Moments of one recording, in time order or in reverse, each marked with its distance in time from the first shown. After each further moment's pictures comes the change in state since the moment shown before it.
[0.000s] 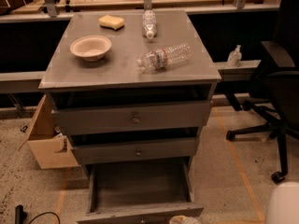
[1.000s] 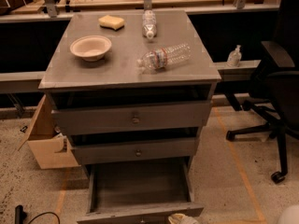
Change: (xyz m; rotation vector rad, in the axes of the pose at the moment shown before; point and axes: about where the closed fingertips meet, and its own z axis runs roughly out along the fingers) arm 0.006 -0.021 0.028 0.077 -0.106 0.119
